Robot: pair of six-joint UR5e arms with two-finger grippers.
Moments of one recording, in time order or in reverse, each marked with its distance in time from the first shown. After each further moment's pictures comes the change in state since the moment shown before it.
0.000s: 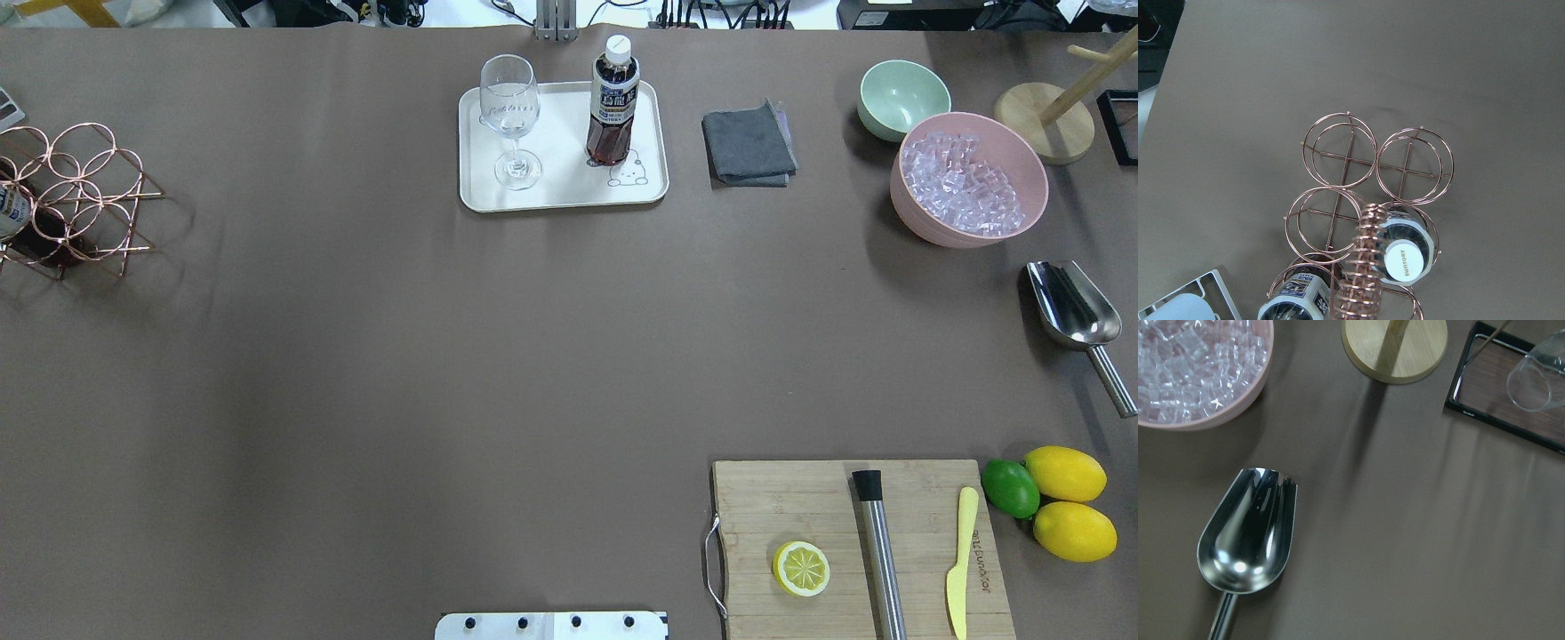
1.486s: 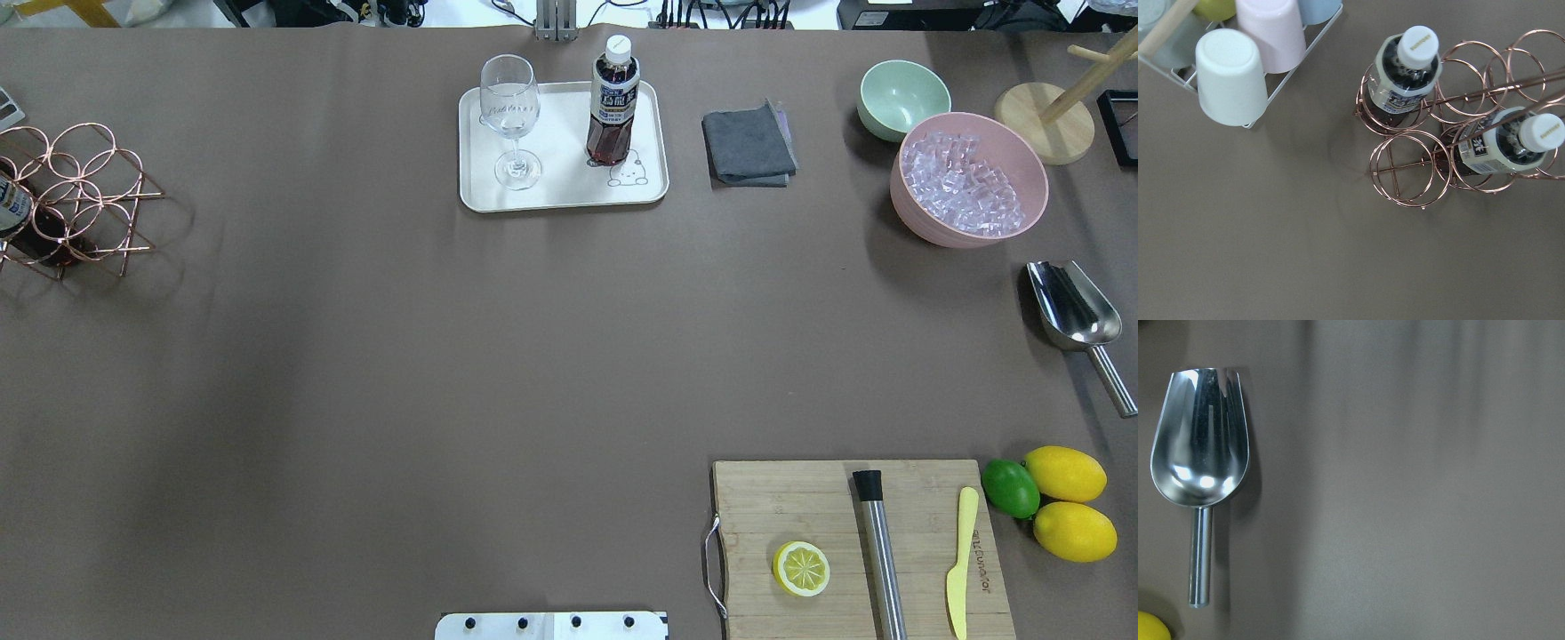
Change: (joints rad) left arm -0.196 0.157 0.021 0.143 0.006 -0.793; right arm 0.066 -0.026 -0.113 -0.270 0.083 -0.066
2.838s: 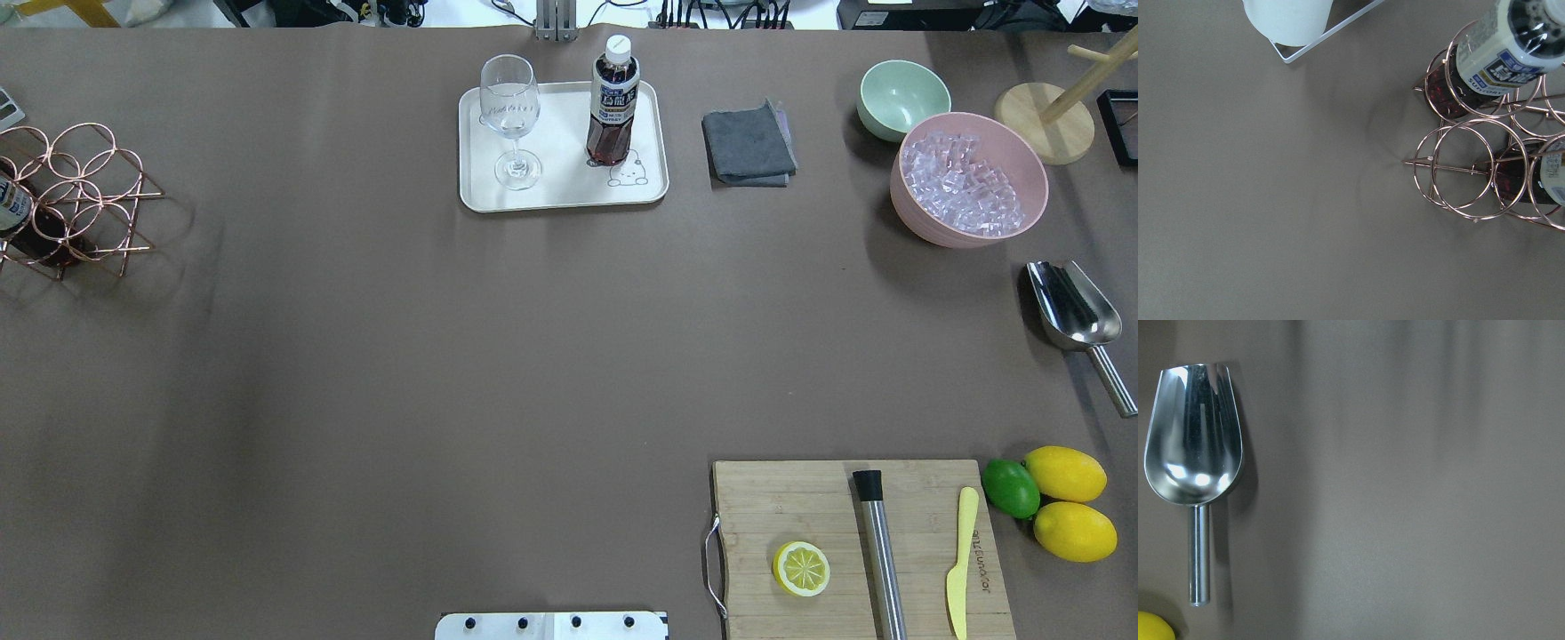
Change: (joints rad) left arm 0.098 0.125 0.044 -0.281 0.004 -0.494; right arm 0.003 0.000 -0.013 -0.023 0.008 0.016
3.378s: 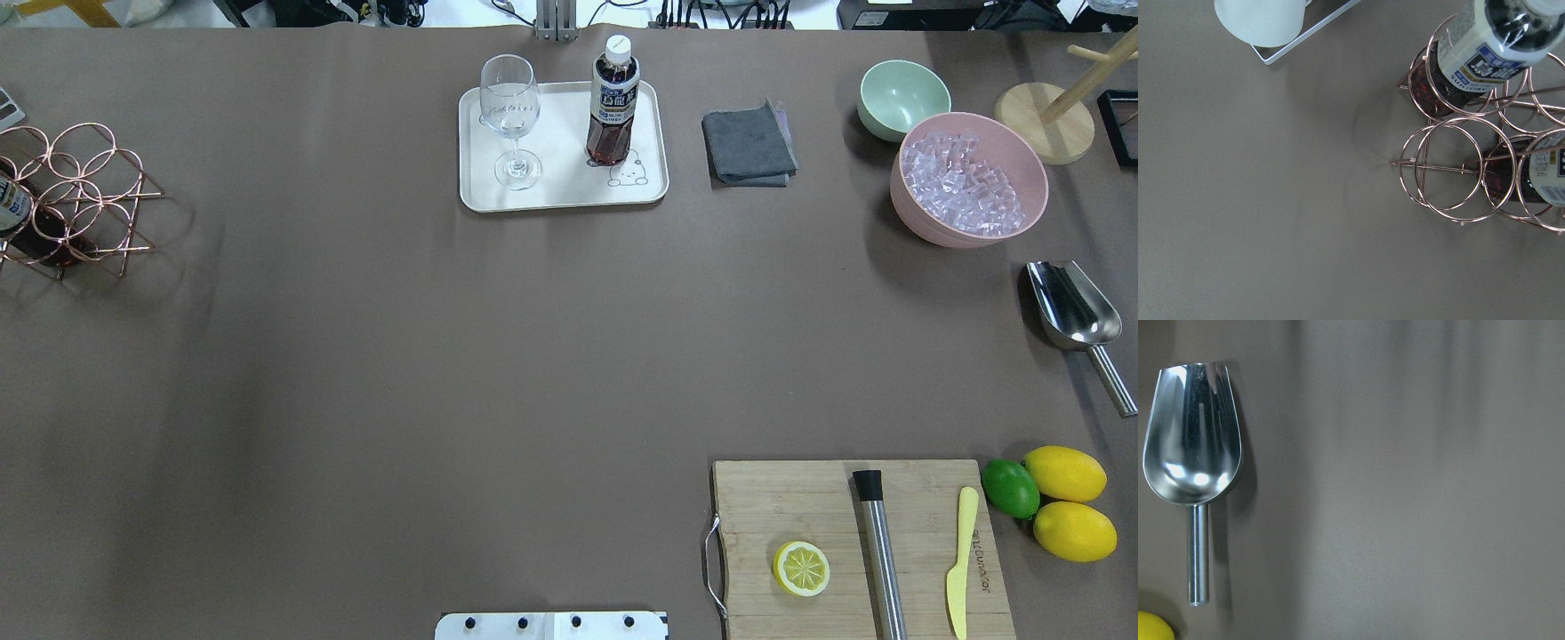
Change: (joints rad) left arm 0.040 -0.002 0.000 -0.036 0.001 -0.024; right arm 0.000 0.000 -0.001 0.000 -0.001 -0.001
